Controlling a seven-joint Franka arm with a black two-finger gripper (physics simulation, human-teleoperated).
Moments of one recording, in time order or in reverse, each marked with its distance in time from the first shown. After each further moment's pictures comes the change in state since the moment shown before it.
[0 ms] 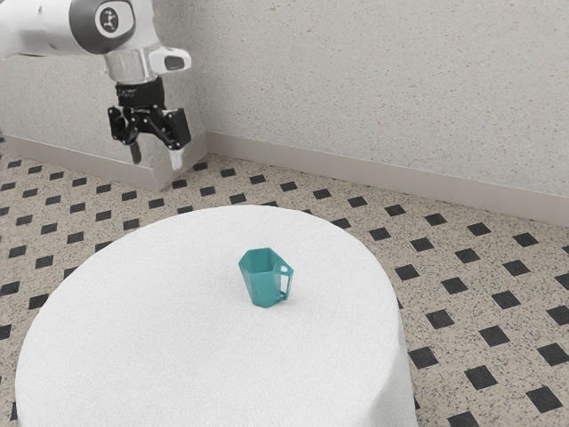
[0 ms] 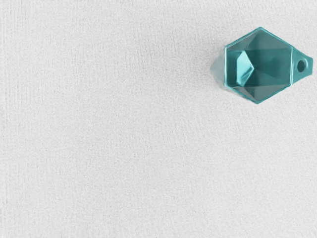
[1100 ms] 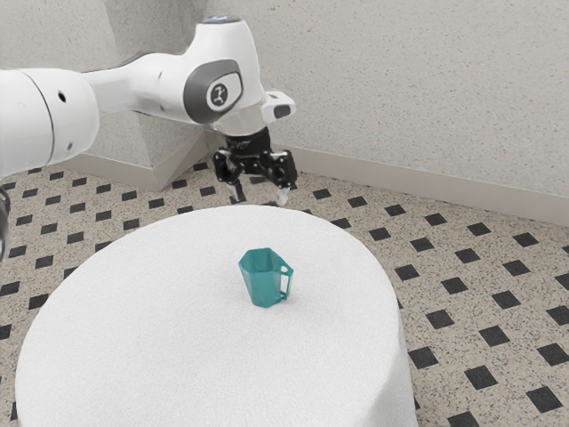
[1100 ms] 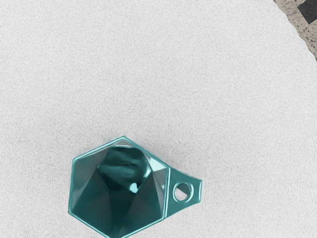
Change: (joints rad) arm -0.204 0.212 -0.014 -0.003 -0.042 0.367 -0.303
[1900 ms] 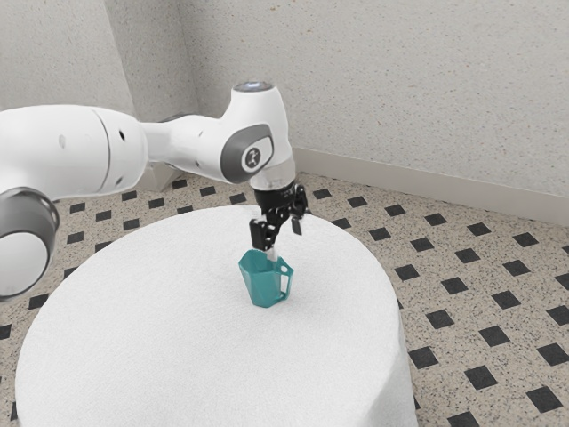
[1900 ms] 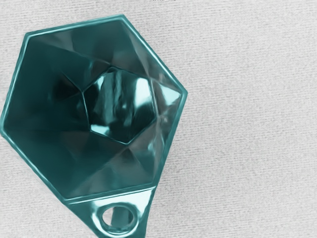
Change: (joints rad) arm -0.046 0.131 0.008 -0.084 -0.032 0.192 -1.317
